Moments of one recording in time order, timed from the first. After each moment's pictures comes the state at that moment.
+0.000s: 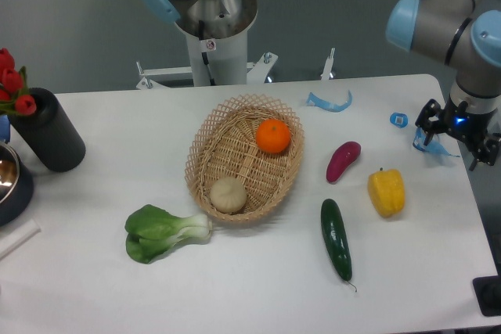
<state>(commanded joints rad) 2.91 -2.06 -1.42 -1.07 1.54 1.64</state>
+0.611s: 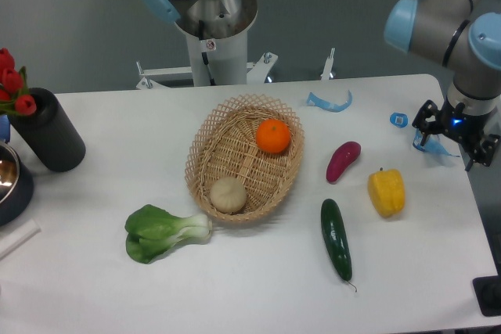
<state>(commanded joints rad) 2.92 -2.05 -1.47 -1.06 1.51 1.61</state>
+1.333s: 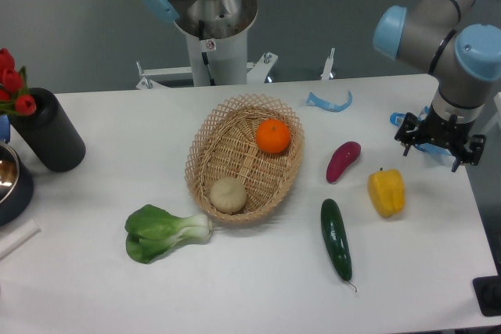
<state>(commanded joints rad) 2.87 -2.07 -1.48 -1.02 1.54 1.20</state>
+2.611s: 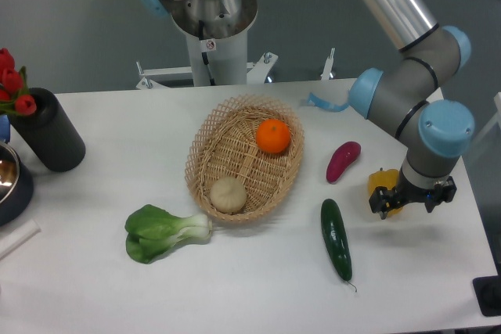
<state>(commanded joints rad) 2.73 -2.24 -1.40 -0.97 1.65 0.62</state>
